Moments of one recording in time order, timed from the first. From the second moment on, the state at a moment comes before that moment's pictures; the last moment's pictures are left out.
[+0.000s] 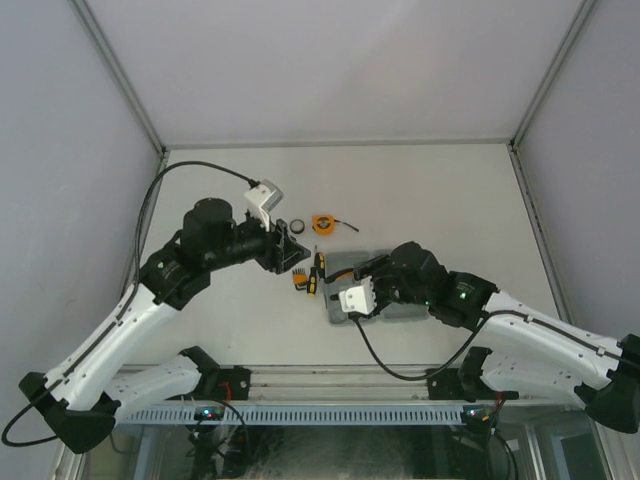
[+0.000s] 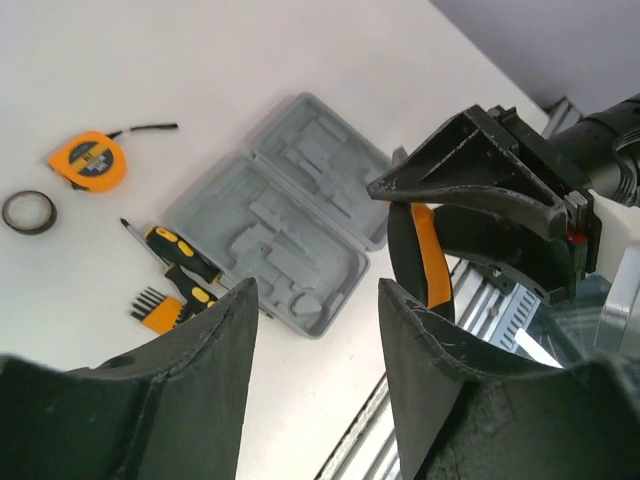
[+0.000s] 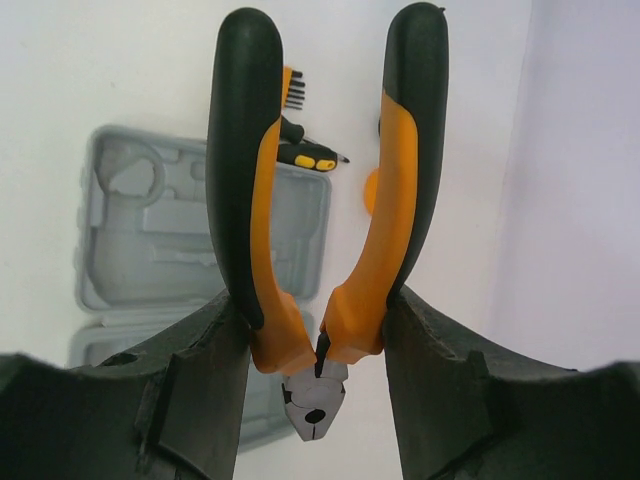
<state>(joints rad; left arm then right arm) -0.66 0.93 1.09 -0.52 0.32 -0.24 0.95 0.95 0.81 -0.45 -0.19 -0.99</state>
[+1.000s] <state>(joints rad) -0.79 1.15 1.14 -0.61 0.41 -0.17 1.28 1.01 0.78 -0.35 0.35 -1.57</state>
